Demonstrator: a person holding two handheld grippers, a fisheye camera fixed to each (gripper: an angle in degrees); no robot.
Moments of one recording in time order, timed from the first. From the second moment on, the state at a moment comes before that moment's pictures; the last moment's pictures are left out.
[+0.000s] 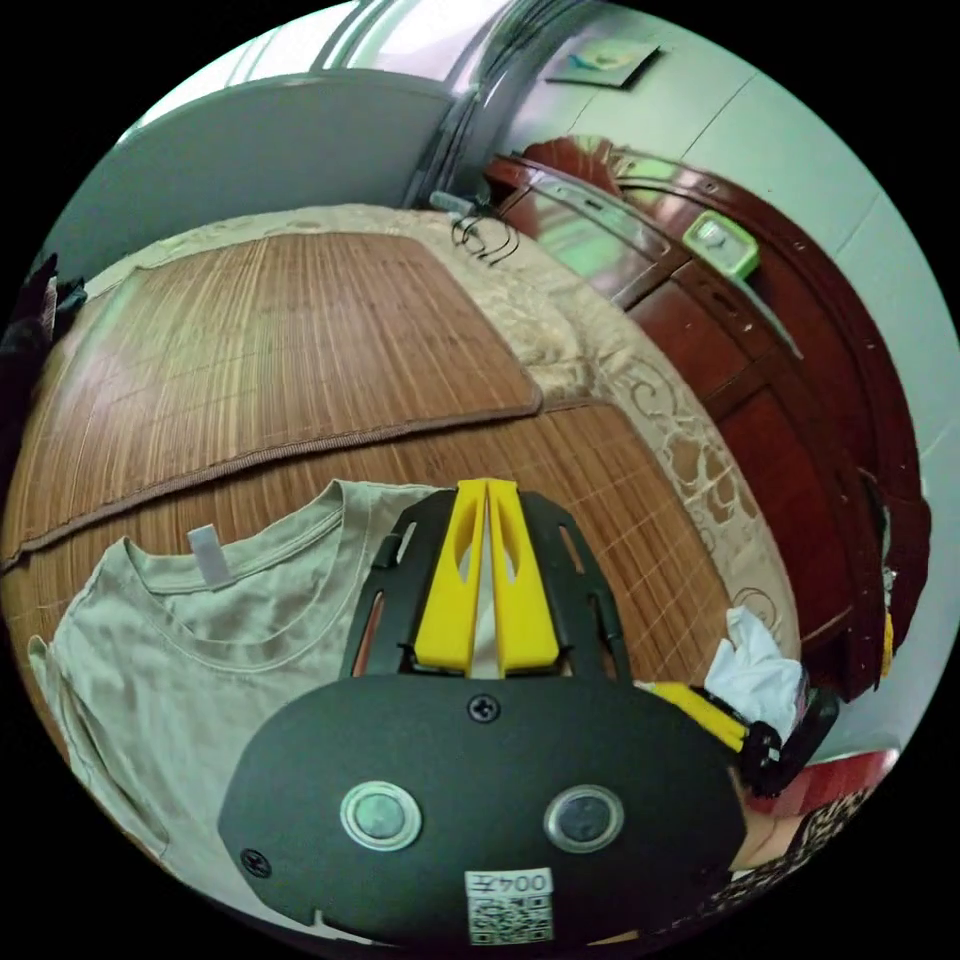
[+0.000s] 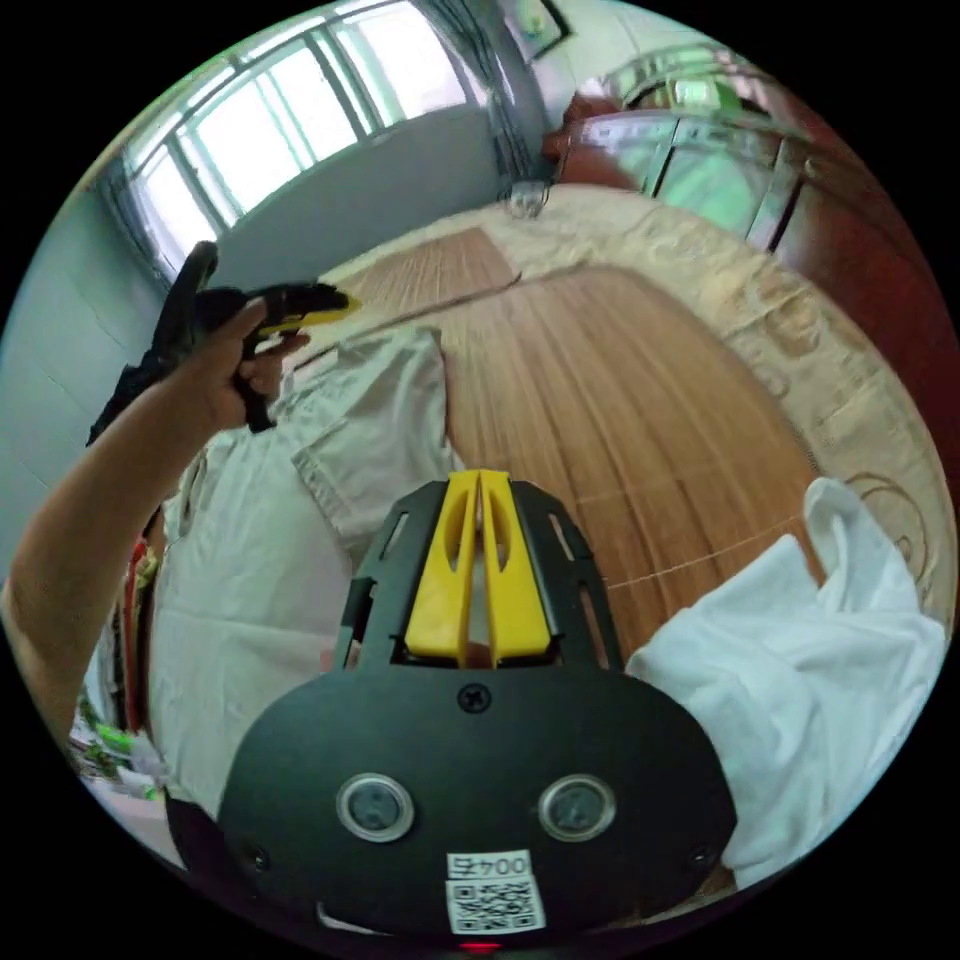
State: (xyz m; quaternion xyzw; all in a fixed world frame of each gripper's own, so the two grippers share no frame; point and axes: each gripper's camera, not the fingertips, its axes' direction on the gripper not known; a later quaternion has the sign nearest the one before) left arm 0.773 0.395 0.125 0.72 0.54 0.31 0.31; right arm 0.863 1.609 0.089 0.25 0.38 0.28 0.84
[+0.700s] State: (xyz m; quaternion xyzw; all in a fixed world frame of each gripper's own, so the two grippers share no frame) left arm 0.593 0.127 0.469 0.68 0.53 0.06 0.49; right arm 0.833 1.641 0.100 0.39 0.13 0.11 0.90
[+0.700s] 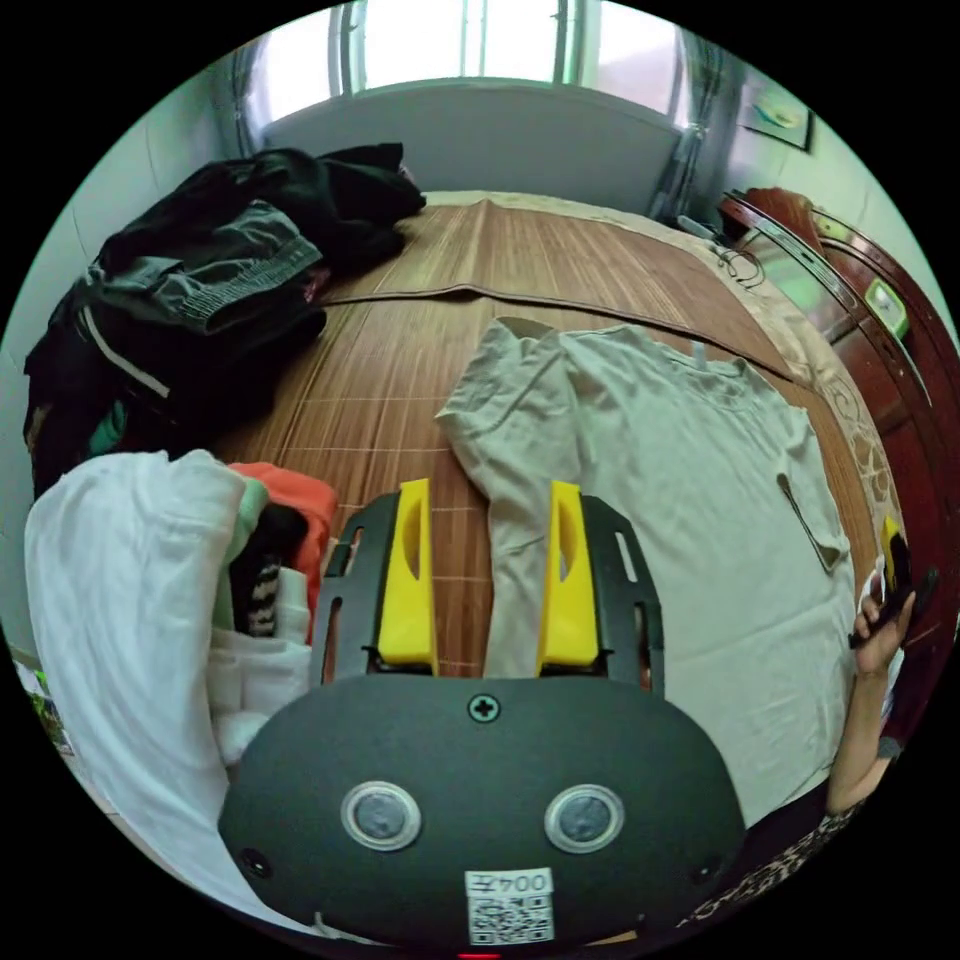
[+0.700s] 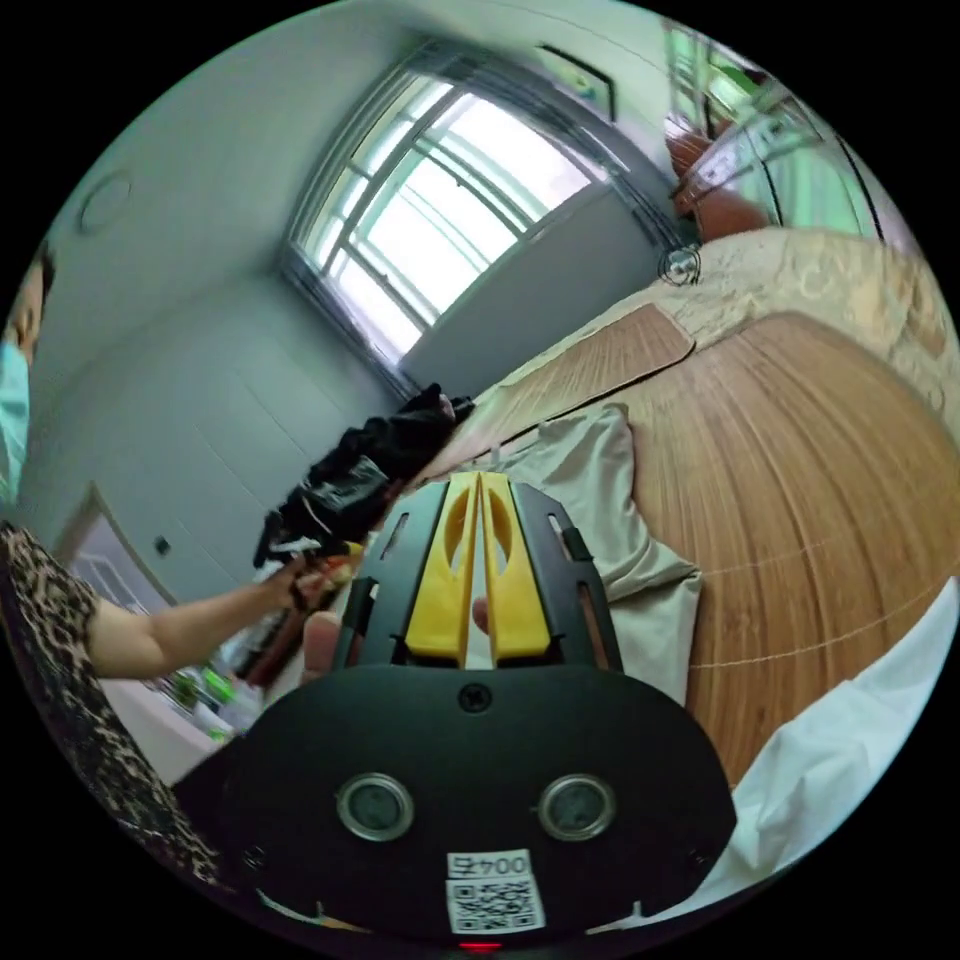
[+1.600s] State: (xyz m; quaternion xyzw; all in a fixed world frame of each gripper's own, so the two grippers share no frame) left arm 0.492 0.160 0.516 0.64 0.70 0.02 0.31; right arm 0.835 1.577 0.103 0.30 0.10 0.14 0.94
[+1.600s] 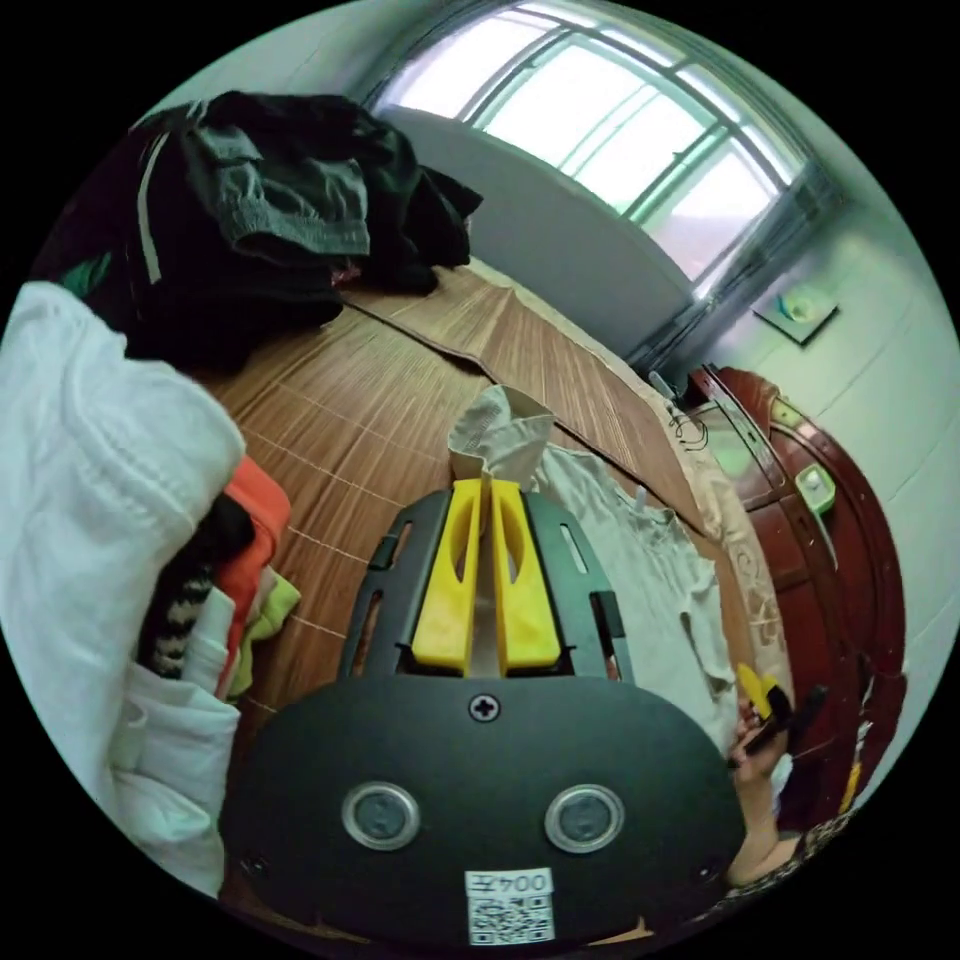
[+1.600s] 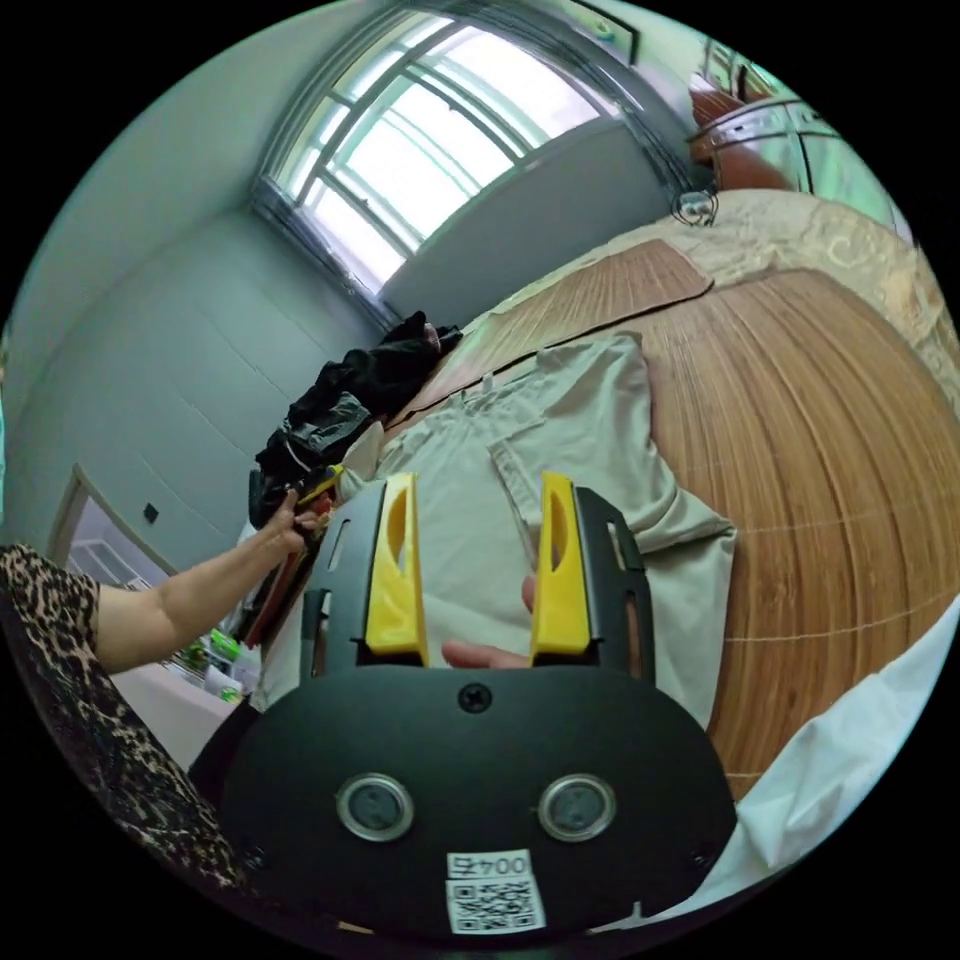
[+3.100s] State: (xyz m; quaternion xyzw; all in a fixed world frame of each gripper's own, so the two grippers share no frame) left arm 0.612 0.483 0.683 0.82 0.41 0.14 0.38; right arm 0.556 1.350 0.094 0.23 0.14 -0.03 0.96
